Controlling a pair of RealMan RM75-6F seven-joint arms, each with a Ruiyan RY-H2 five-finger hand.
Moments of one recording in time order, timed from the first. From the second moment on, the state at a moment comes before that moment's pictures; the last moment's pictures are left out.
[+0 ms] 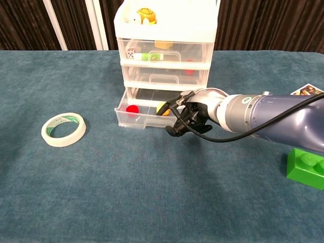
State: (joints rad) left arm -0.08 -1.10 -0.12 -1.73 1.31 1.45 0.02; right arm 0.92 -1.67 0.28 -1.63 -0.51 0.81 -0.21
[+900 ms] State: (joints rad) left arm -0.08 -1.10 -0.12 -1.72 1.31 1.45 0.02; right arm 0.93 -1.56 0.27 -1.75 -0.55 0.81 -0.17
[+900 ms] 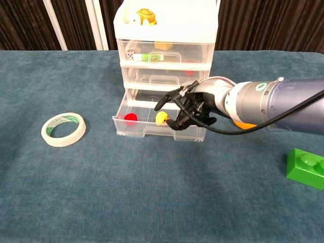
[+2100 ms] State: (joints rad) left arm -0.08 -1.10 -0.12 -1.72 1.30 1.45 0.02; right arm 1.04 -1.66 0.18 -1.29 -1.17 0.79 -0.22
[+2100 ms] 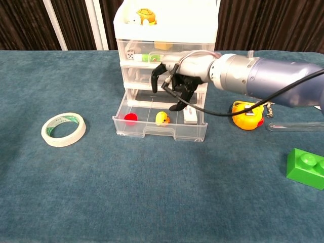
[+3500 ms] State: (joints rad) left arm -0.09 -1.11 -0.12 -1.72 1.29 1.45 0.04; right arm 1.14 -1.79 0.10 -0.97 -1.43 0.70 -0.19
